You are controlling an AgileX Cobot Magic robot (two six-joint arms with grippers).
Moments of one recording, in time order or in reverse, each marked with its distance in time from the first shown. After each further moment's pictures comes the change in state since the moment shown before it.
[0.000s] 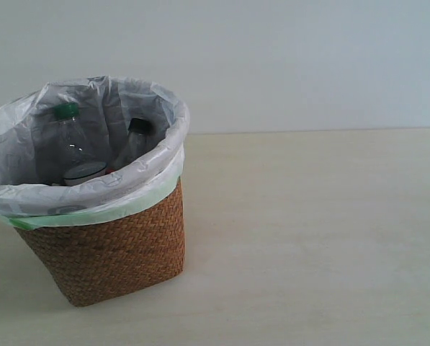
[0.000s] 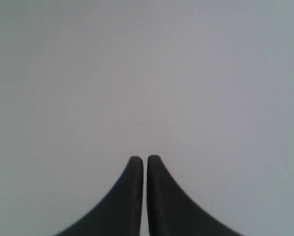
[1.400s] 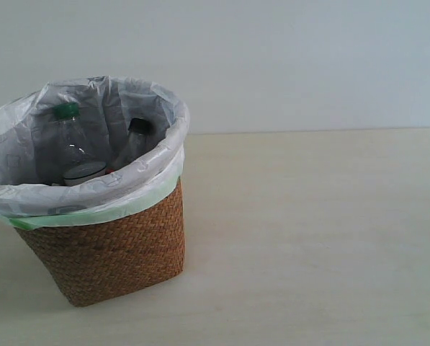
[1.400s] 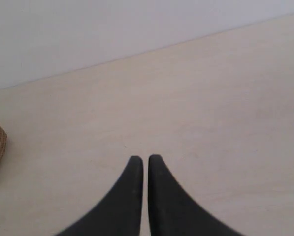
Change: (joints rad) left arm 0.000 0.000 0.000 0.000 0.000 0.000; right arm 0.000 0.005 0.874 -0.076 0.015 0.000
